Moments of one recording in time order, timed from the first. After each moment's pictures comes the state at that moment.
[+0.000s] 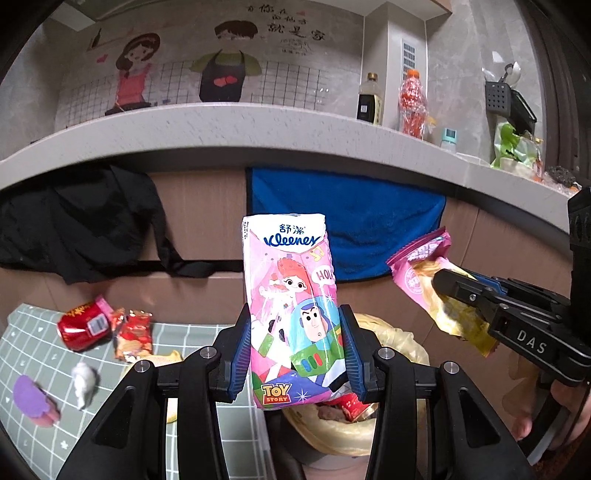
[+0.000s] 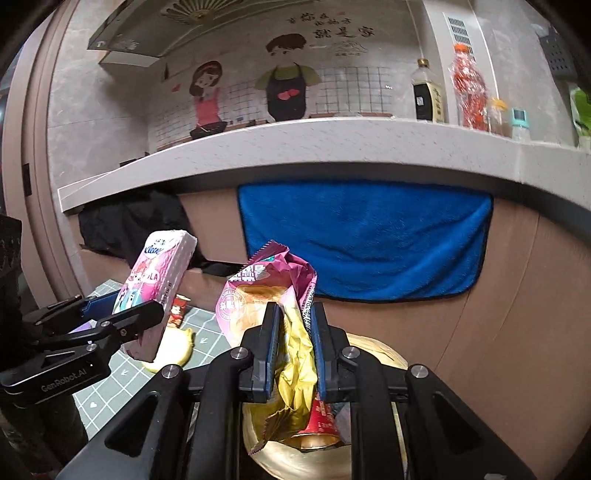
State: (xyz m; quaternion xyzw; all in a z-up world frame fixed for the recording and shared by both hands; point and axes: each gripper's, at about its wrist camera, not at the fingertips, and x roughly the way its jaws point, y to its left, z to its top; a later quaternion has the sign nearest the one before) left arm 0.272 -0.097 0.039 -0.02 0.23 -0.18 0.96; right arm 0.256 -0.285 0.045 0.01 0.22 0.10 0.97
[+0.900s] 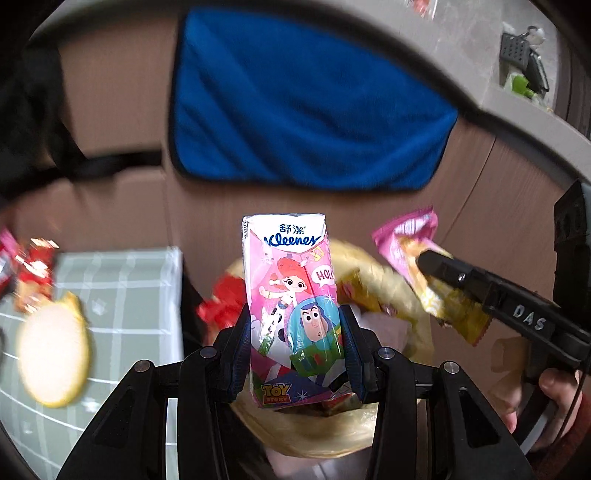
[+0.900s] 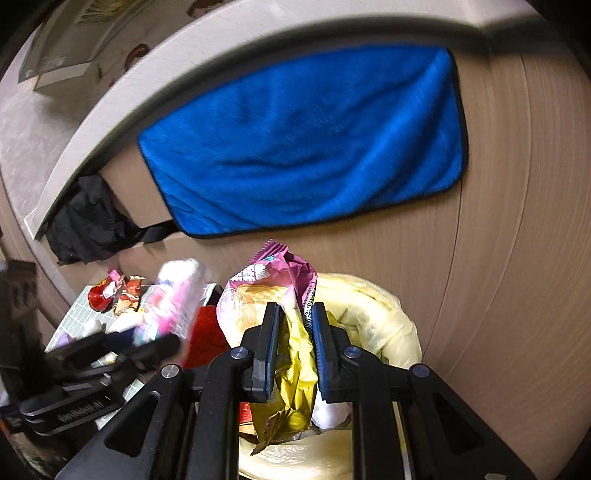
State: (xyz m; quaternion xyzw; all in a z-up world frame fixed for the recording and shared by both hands) left arm 0.350 -0.155 -0.063 -0.04 0.37 -0.26 0.89; right arm 0.316 -0.349 -0.045 0.12 0.32 0.06 0.94
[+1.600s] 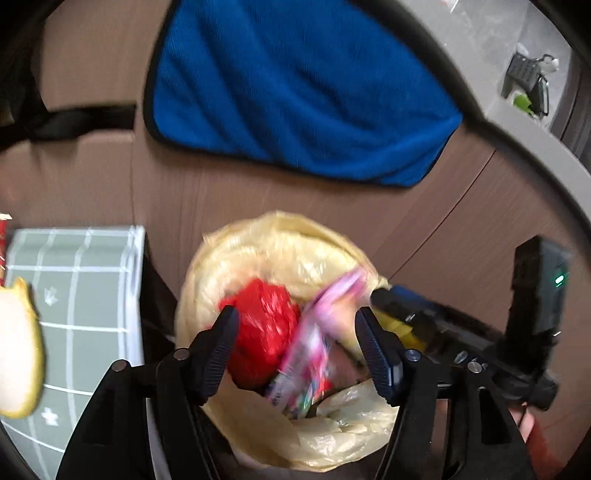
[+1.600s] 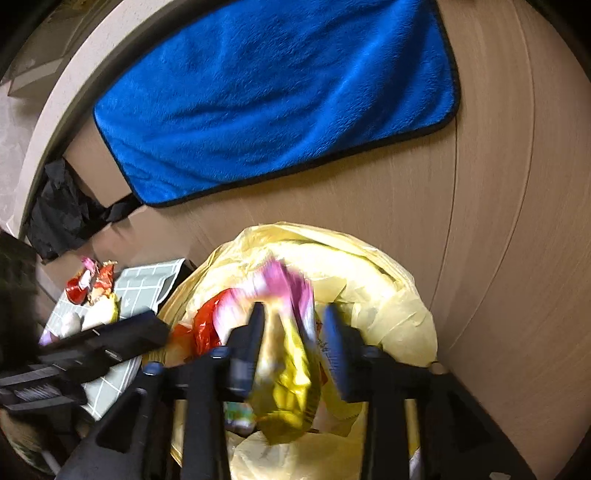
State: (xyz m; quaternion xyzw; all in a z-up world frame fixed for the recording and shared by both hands) left arm 0.368 -0.146 -0.067 -0.09 0.39 -0.30 0.86; right arm 0.338 -0.350 -0.087 0.13 0.36 0.04 0.92
